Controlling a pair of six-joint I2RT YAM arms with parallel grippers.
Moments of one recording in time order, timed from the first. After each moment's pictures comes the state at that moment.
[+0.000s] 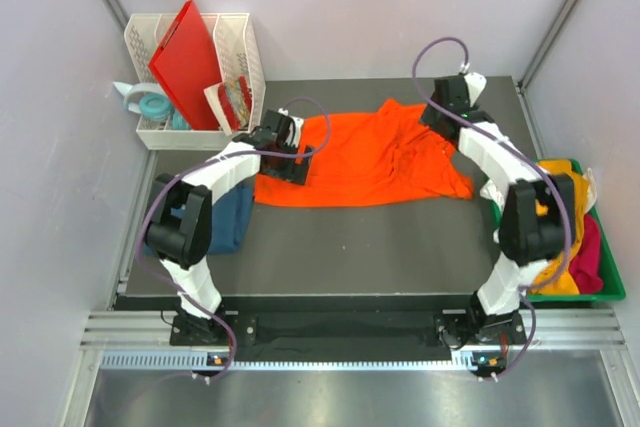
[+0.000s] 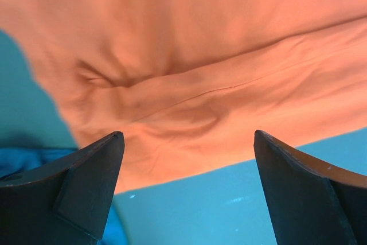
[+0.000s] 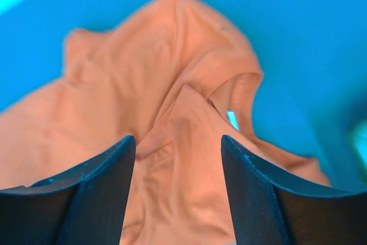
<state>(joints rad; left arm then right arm) -0.39 1.81 1.29 -0.50 0.00 -0.08 0.22 1.78 1.41 -0.34 0.38 0.56</state>
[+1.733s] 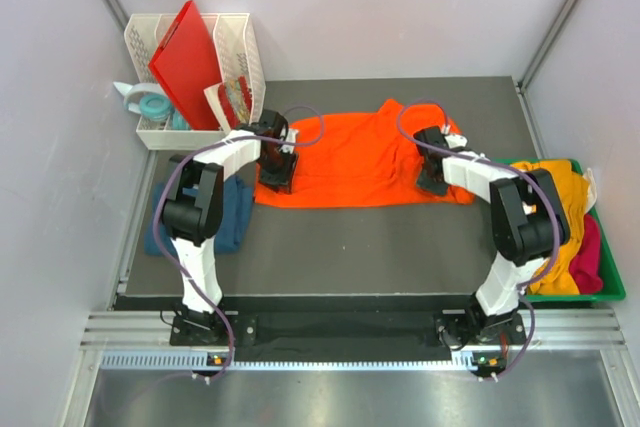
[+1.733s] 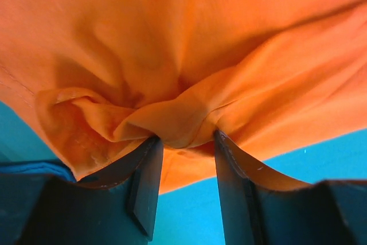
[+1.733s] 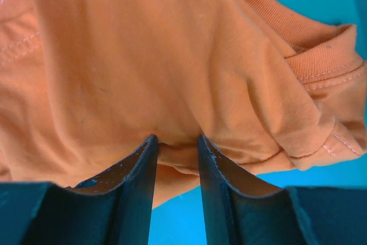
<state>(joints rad) -0.31 2.00 1.44 -0.71 0.15 -0.04 0.29 1.78 1.09 -0.46 0.38 0.69</state>
